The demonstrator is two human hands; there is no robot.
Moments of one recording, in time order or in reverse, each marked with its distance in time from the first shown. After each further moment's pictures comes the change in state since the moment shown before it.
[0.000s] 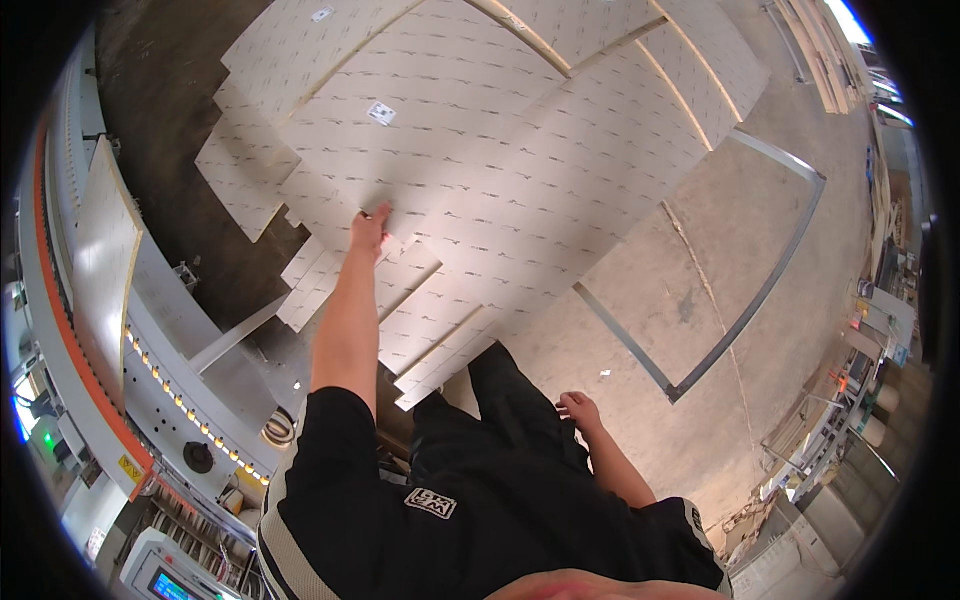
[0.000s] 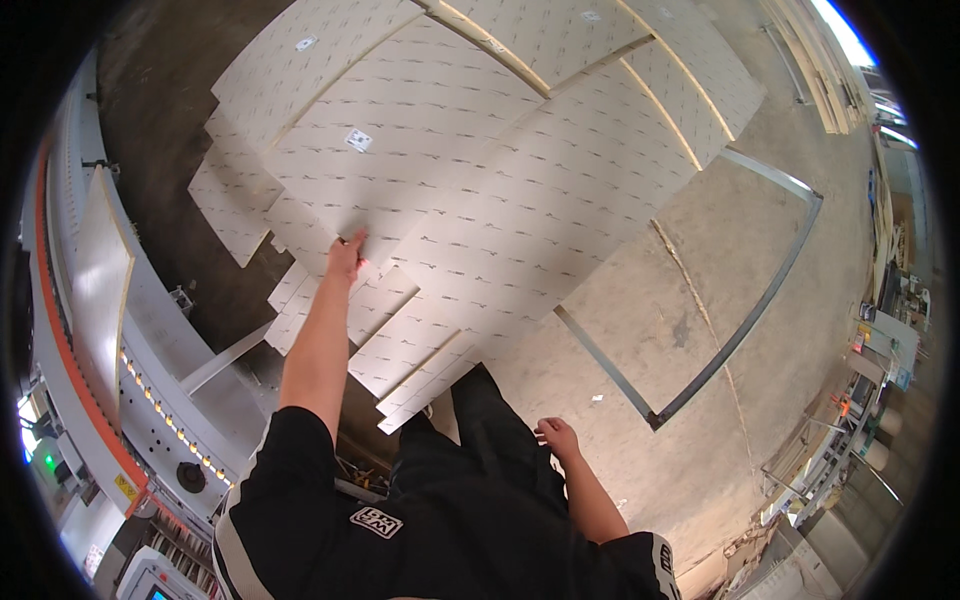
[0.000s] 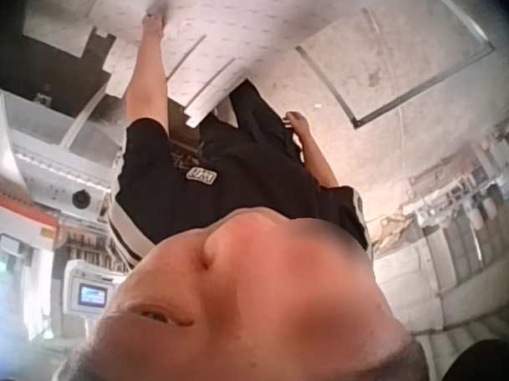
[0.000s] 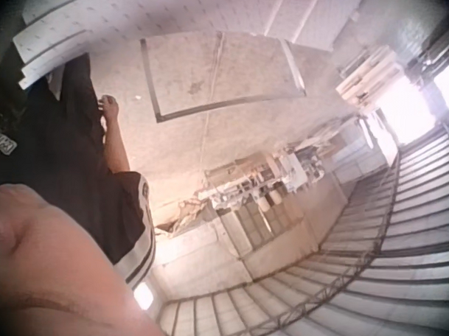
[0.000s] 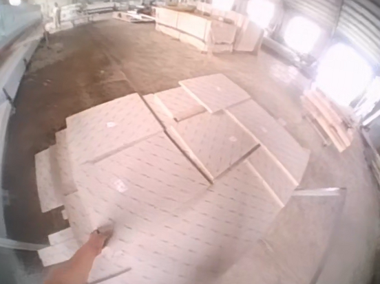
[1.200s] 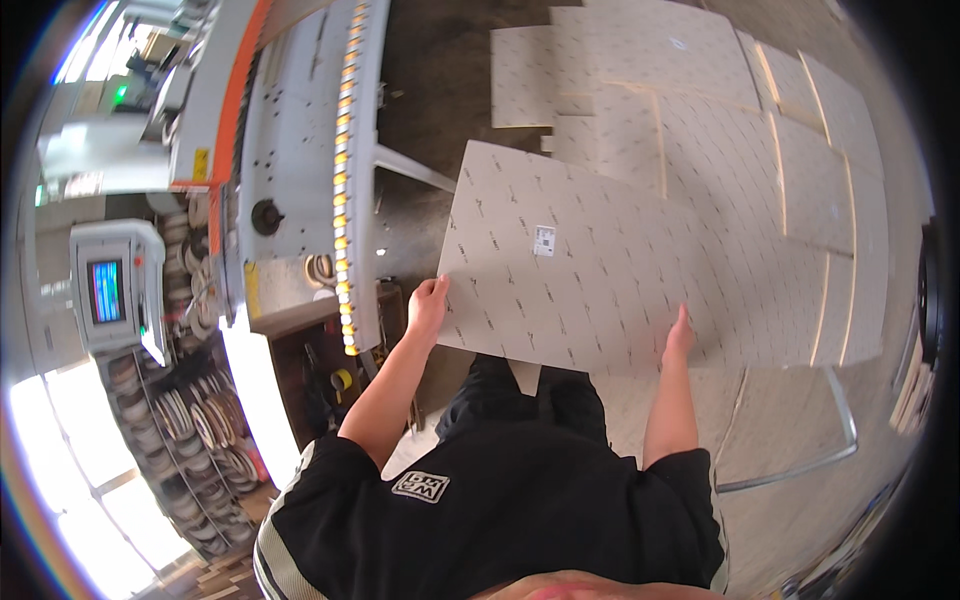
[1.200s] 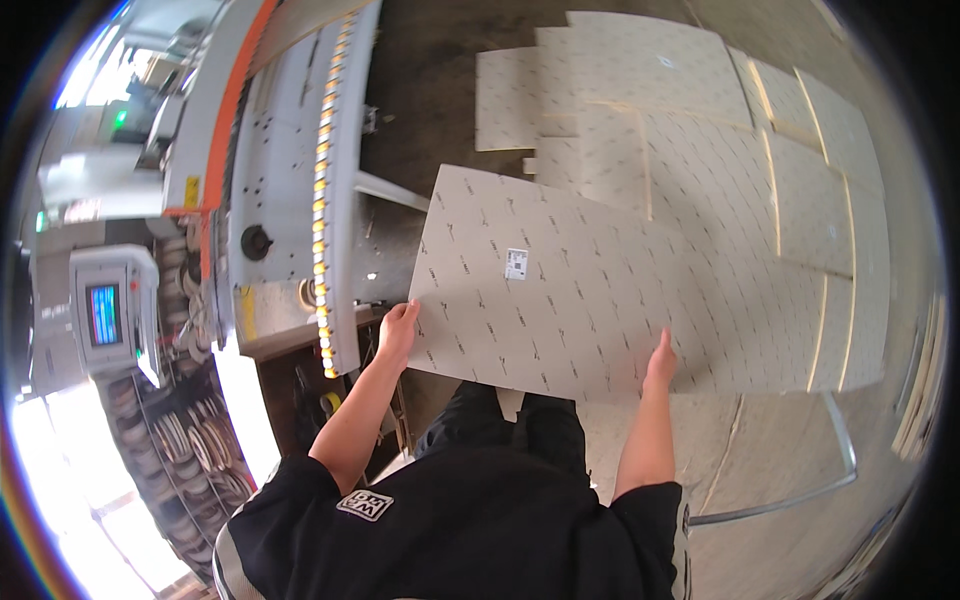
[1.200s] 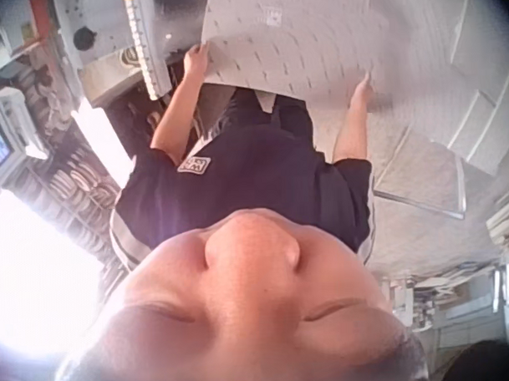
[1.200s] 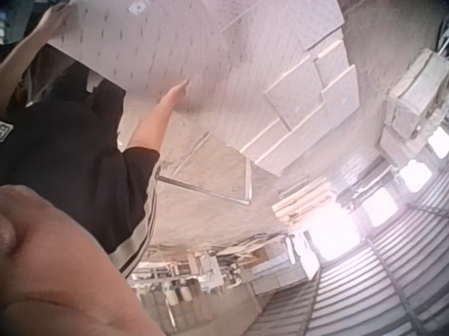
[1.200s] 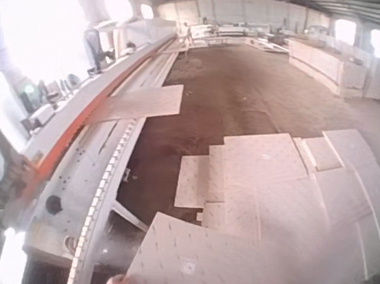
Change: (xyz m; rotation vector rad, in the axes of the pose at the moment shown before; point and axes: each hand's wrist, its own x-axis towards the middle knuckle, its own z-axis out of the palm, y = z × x) left_hand -0.409 -0.091 -0.274 -0.063 0.635 -0.103; right_hand 0.074 -0.285 0.164 -0.249 0.173 -0.430
